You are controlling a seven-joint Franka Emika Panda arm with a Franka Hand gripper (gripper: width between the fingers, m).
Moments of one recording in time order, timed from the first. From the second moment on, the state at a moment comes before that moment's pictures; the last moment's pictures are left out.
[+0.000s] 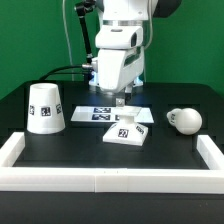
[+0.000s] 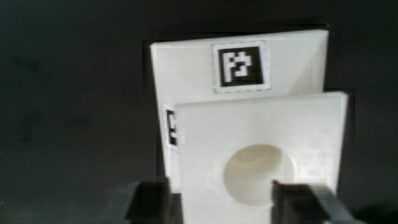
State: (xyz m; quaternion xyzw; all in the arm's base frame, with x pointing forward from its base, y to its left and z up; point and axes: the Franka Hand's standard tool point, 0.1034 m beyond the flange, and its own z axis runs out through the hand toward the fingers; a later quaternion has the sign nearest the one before) arm 0.451 -0.001 0.076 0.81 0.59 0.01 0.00
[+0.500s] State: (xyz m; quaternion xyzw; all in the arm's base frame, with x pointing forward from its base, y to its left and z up) arm 0.448 0.000 0.073 0.81 0.59 0.01 0.00
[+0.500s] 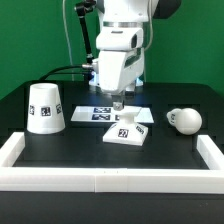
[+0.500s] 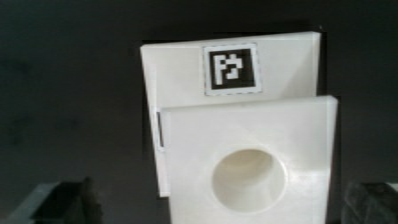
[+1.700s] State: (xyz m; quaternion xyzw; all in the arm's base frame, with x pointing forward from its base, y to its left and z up) arm 0.448 -0.001 0.062 0.81 0.59 0.02 0.01
